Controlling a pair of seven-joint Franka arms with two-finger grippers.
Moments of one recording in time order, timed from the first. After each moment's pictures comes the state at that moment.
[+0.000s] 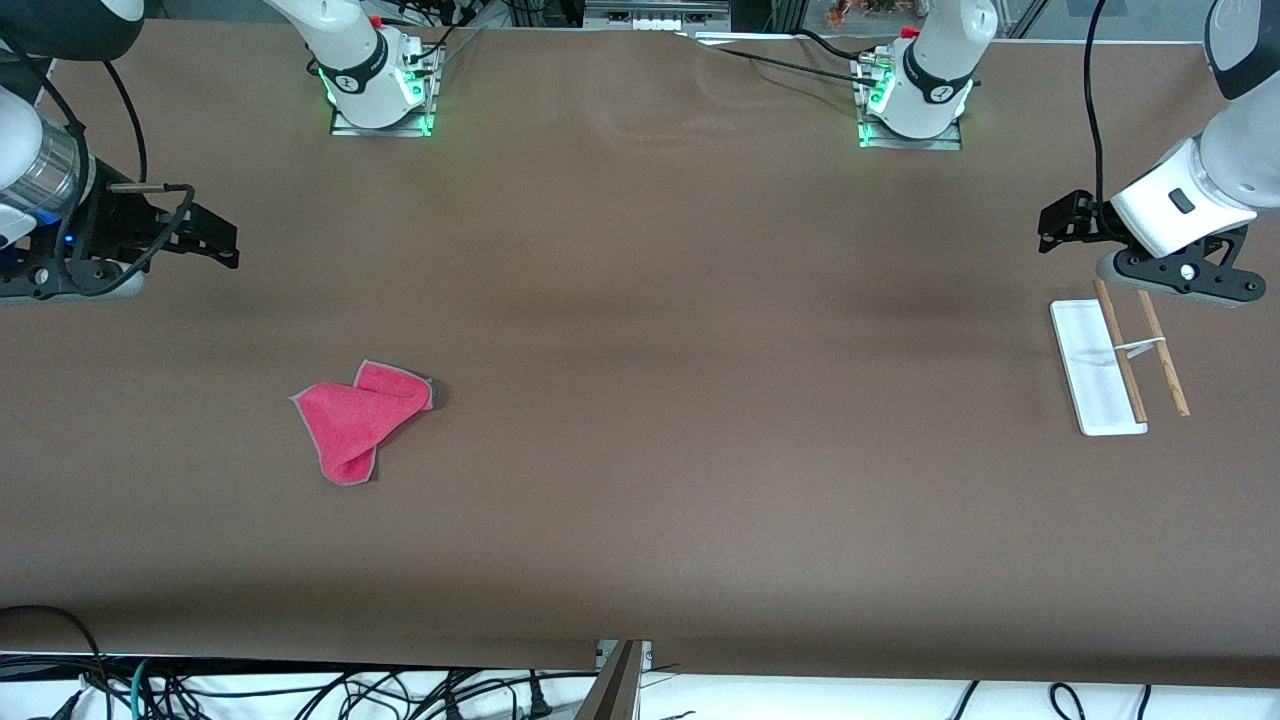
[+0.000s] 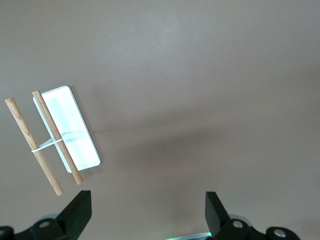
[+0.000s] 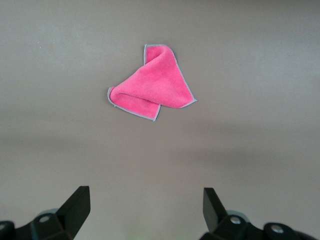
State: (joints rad) left arm -0.02 0.01 -0.03 -1.70 0.04 1.57 0.18; right arm 0.11 0.10 0.00 -1.51 -0.02 1.54 0.03
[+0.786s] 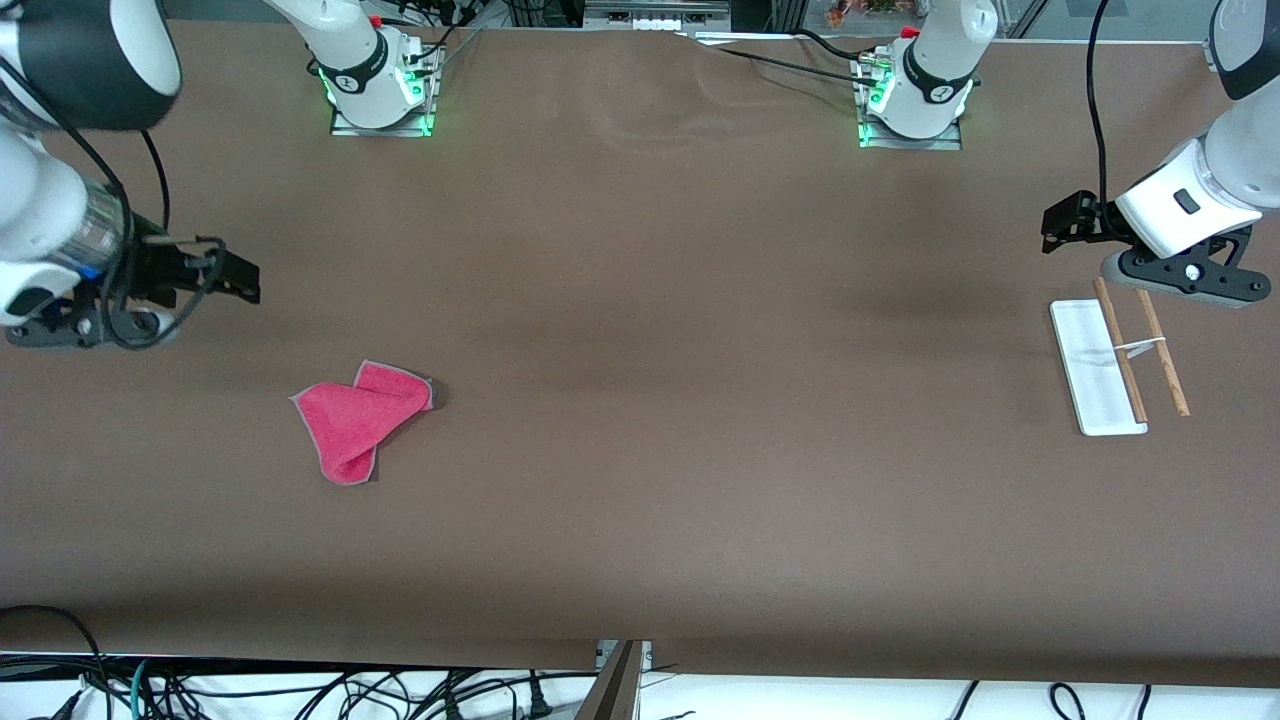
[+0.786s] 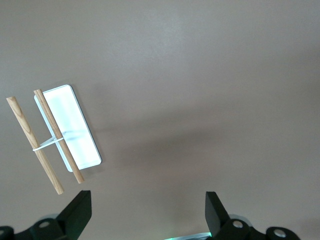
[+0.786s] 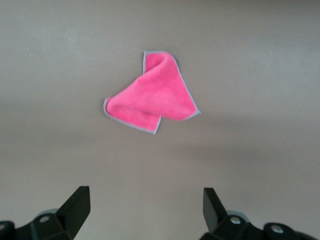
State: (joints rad) left arm -0.02 0.01 -0.03 -1.70 0.04 1.56 0.18; right arm 0.11 0.22 0.00 -1.51 -0.02 1.66 0.03
